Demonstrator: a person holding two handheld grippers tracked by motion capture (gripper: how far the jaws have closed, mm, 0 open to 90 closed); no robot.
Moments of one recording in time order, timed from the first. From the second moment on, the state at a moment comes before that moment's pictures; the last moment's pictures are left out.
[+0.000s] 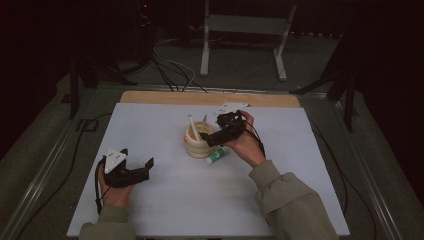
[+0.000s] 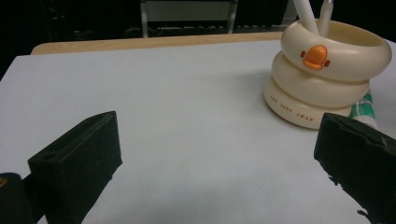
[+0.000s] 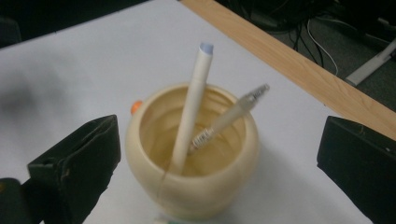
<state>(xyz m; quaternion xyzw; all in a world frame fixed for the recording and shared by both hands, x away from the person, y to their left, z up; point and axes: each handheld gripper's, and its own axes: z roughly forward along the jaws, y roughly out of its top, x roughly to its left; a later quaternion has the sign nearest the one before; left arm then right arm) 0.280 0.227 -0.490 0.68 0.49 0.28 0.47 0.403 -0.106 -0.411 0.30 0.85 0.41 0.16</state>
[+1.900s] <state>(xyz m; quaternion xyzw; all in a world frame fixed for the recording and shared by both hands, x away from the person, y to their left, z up) 0.280 0.227 -0.490 0.68 0.49 0.28 0.47 0.422 -0.121 -0.466 0.20 0.95 0.21 0.11</state>
